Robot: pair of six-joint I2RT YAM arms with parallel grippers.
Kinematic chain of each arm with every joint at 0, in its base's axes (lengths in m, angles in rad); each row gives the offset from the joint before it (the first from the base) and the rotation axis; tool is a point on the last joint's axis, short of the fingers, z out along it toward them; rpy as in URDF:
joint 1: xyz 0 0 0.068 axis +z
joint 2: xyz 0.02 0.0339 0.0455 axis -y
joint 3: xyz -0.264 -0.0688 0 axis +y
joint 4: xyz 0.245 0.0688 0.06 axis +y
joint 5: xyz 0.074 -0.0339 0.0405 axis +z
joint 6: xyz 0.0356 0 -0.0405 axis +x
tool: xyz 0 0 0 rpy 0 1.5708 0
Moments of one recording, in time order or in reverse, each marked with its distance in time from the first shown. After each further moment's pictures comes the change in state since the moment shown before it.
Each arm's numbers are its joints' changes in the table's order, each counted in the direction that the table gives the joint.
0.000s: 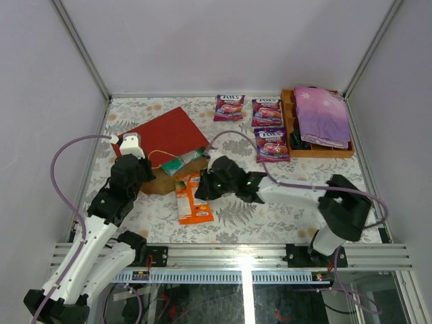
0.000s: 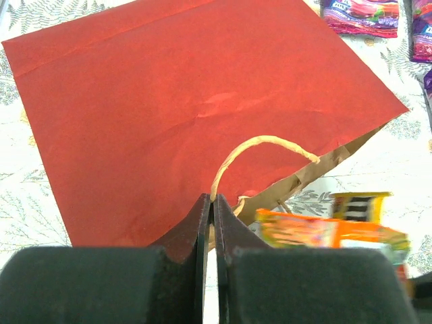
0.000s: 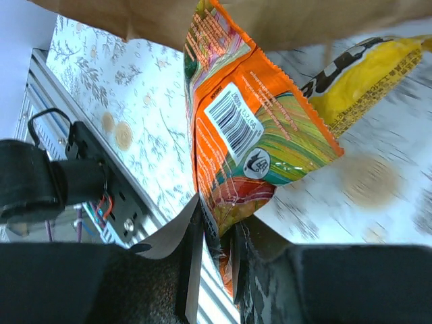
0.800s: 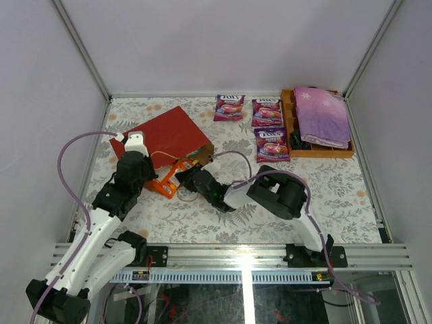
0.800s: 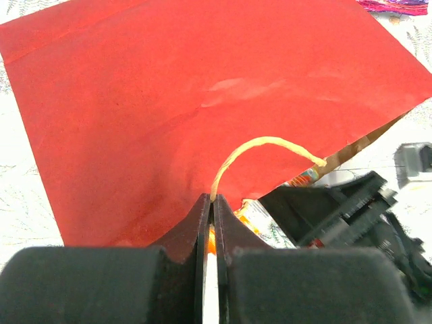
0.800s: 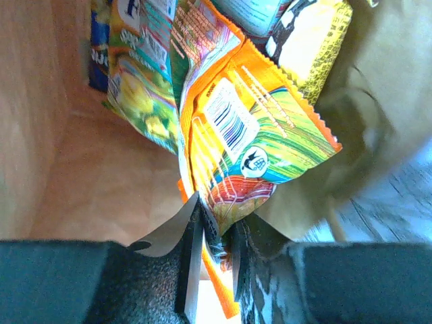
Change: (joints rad) left arm 0.000 -0.071 -0.004 -0.001 0.012 0.004; right arm 0.032 -0.551 -0.140 -0.706 -0.526 0.678
